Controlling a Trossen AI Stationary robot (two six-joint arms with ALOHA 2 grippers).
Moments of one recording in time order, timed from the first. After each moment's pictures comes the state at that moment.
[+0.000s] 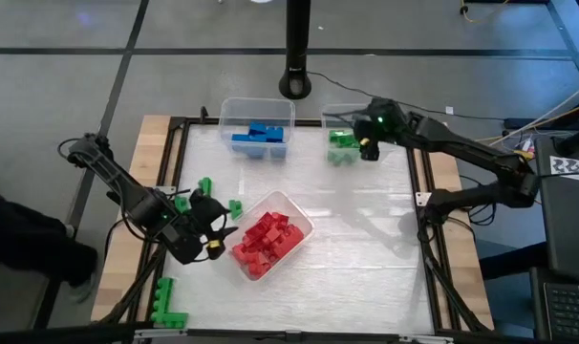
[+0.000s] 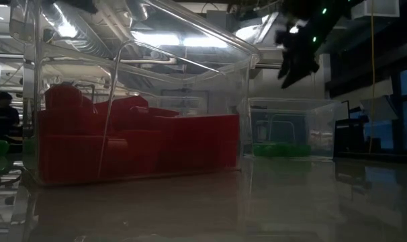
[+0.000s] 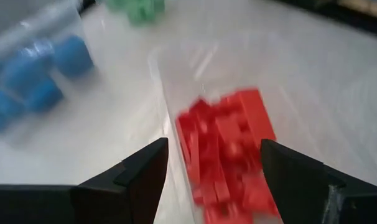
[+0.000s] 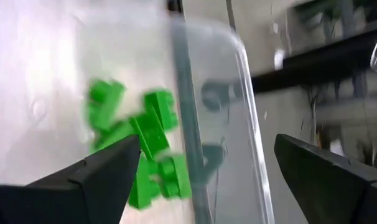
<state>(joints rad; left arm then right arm) -0.68 1.21 1.12 -0.93 -0.79 -0.99 -0.57 1.22 1.07 -0.63 0.26 -0.68</state>
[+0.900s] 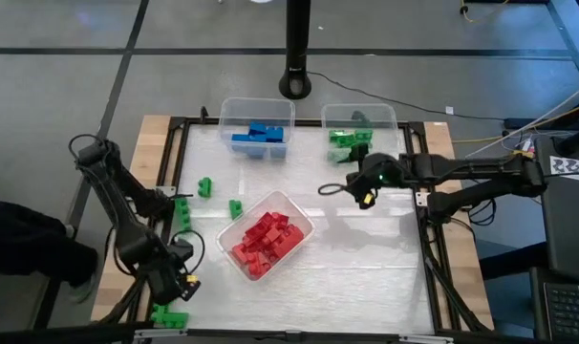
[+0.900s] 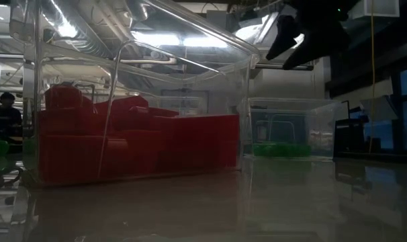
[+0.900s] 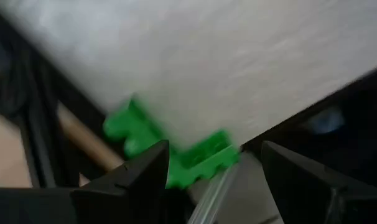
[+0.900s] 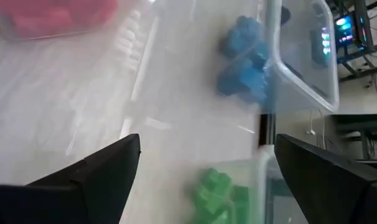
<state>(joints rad) -0.97 1.36 1.12 -1.07 0.04 -1.99 -0.04 1.13 0.96 -0.56 0.27 -0.58</state>
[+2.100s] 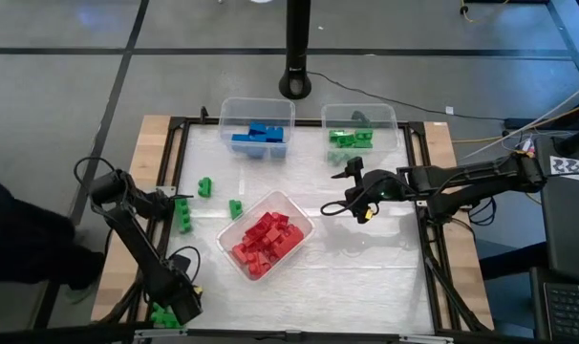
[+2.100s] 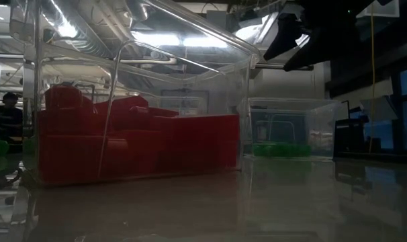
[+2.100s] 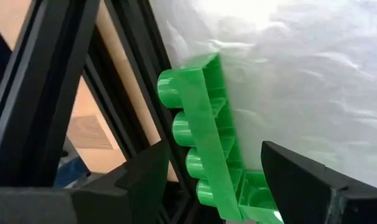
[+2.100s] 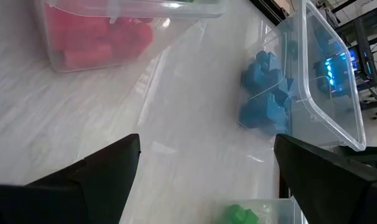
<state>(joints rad) -1.02 1.73 1.11 -1.05 0.38 -2.29 0.09 1.13 0.85 -0.39 0.28 -0.55</state>
